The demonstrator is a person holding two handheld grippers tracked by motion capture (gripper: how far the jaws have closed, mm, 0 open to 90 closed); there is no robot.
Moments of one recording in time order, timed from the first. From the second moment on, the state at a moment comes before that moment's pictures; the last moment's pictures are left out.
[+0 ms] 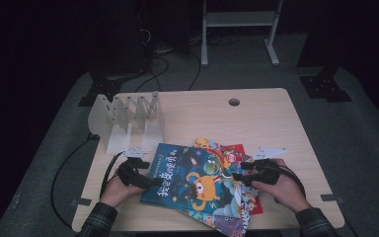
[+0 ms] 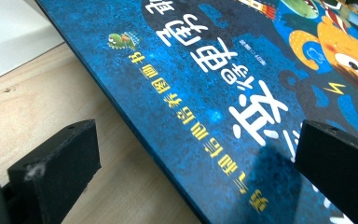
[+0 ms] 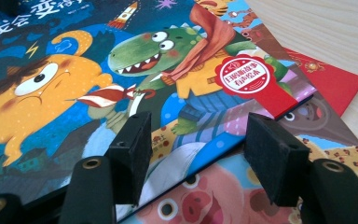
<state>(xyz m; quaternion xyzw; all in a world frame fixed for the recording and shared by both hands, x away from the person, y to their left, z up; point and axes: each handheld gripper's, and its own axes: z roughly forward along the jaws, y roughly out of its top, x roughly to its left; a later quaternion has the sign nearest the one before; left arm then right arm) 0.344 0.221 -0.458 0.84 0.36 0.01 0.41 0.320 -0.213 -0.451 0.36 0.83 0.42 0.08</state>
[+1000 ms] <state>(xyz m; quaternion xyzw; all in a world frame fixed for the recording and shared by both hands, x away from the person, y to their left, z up) 0.357 0.205 -0.467 0.84 0.35 -0.08 0.41 0.317 -0.212 -0.452 0.31 0.85 0.43 0.09</state>
